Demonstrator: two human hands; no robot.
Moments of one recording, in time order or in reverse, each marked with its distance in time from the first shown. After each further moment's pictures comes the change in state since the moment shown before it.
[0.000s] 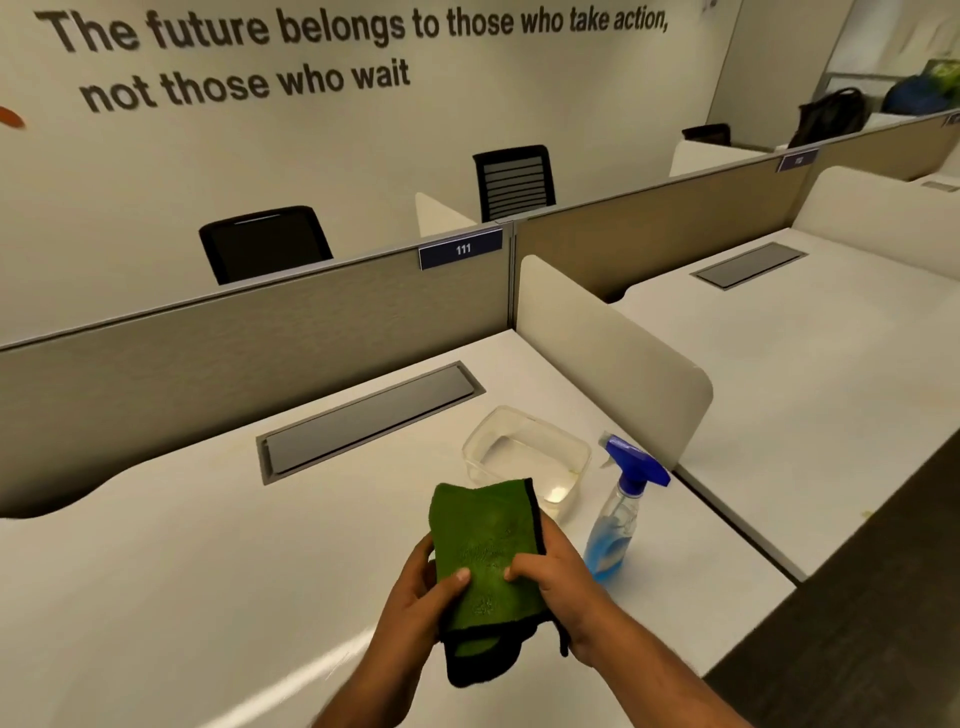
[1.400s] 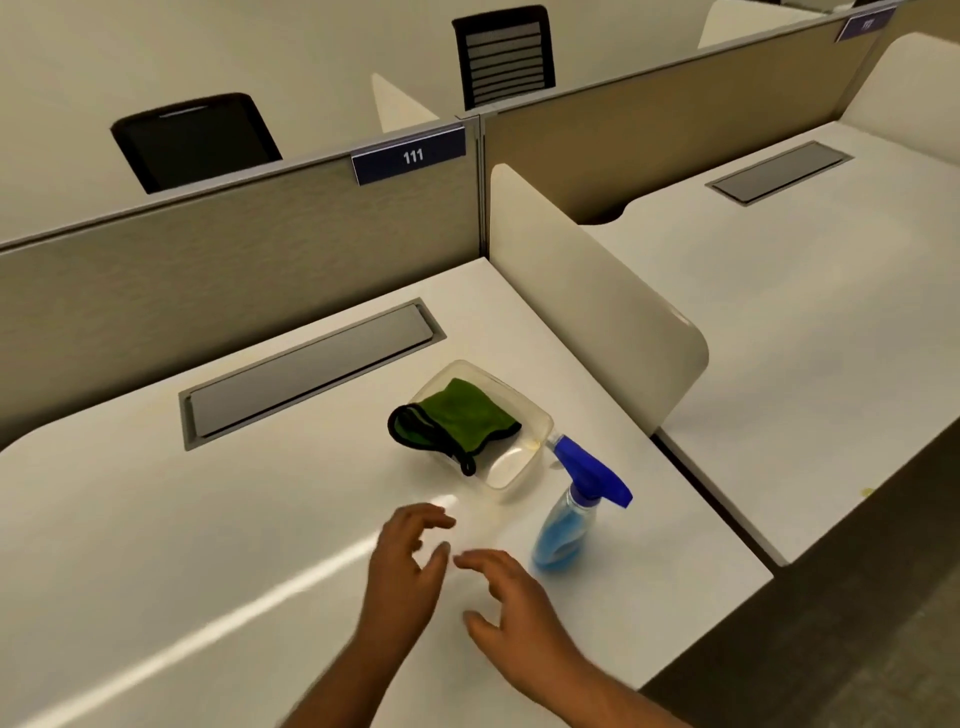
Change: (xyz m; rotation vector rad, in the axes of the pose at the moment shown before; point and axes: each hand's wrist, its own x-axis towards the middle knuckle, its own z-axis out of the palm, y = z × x) left_hand 0.103 -0.059 0.056 0.706 0.231 0.349; right_hand 0.054 0.087 -0.061 -0.577 -0.127 -0.057
